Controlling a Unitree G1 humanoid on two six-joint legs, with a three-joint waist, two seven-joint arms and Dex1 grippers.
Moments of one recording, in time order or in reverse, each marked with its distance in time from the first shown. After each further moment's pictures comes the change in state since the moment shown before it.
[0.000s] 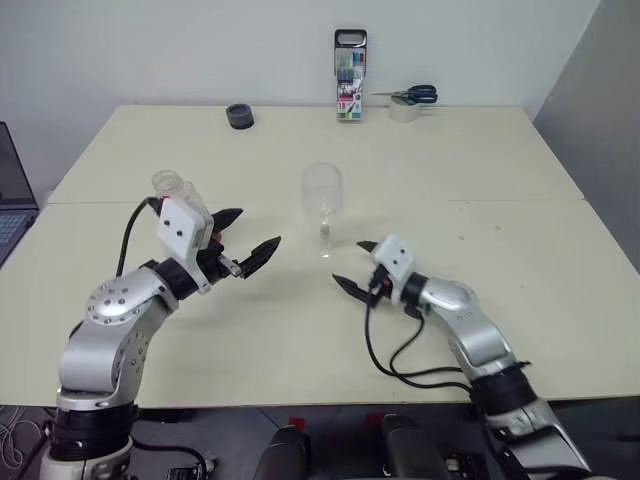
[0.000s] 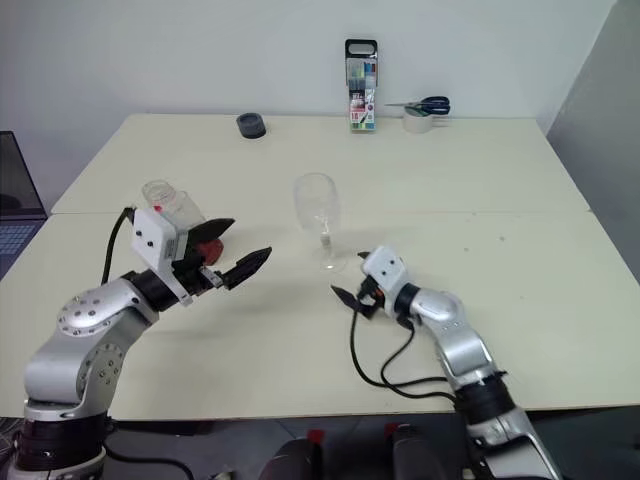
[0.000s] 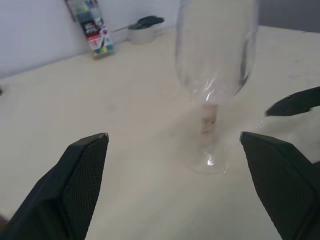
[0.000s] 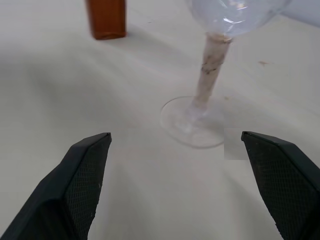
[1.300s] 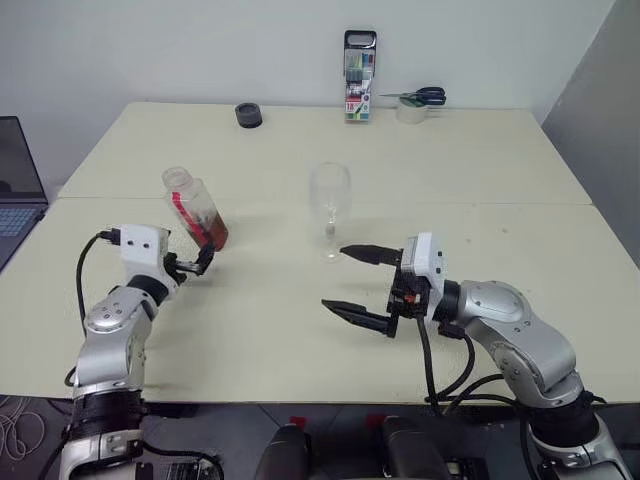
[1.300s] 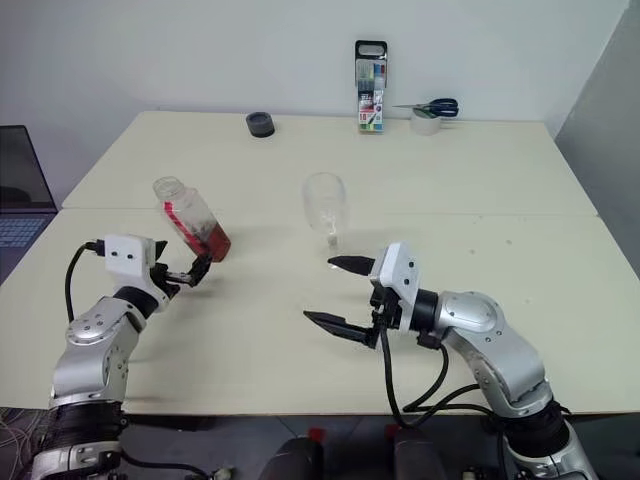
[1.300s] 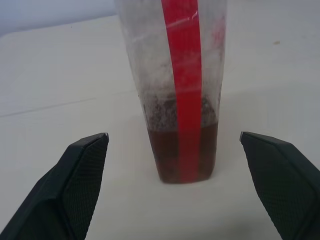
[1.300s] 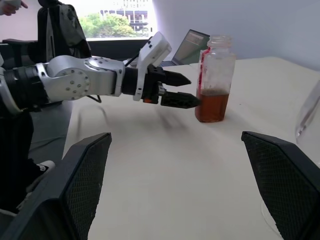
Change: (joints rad) left arm -0.174 -0.044 0.084 0.515 0.169 -0.216 0.180; right arm 0.000 -0.101 -0.038 -0.418 0.371 0.268 0.067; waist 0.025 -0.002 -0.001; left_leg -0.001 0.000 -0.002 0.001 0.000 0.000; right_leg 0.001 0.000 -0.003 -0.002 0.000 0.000
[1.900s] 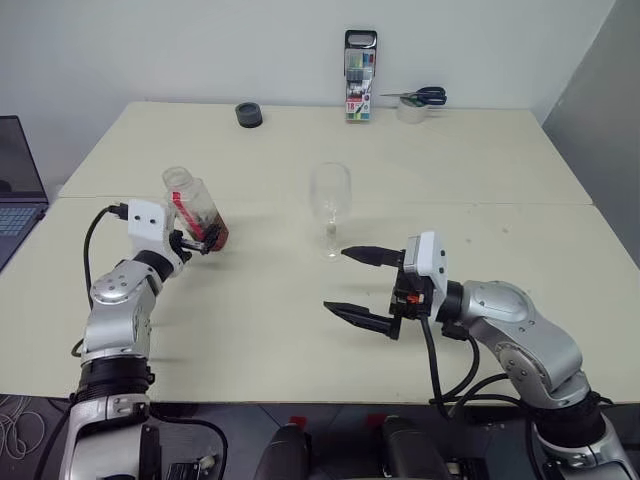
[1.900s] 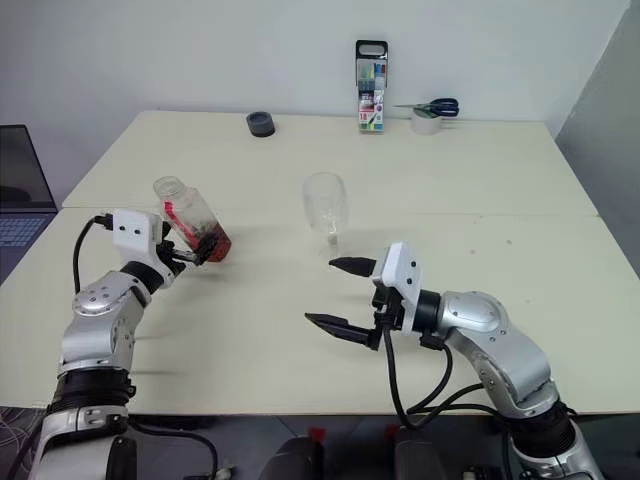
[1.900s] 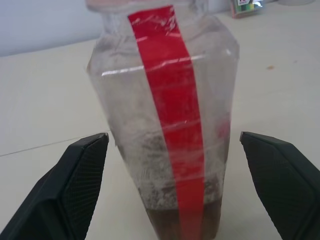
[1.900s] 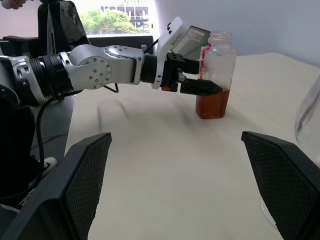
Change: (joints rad) left arm -0.146 0.011 -0.030 0.137 0.024 -0.039 -0.041; right arm -0.001 -0.024 -0.002 -0.003 0.006 0.005 -0.008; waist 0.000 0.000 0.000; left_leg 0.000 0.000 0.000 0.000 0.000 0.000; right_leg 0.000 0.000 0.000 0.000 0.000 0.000
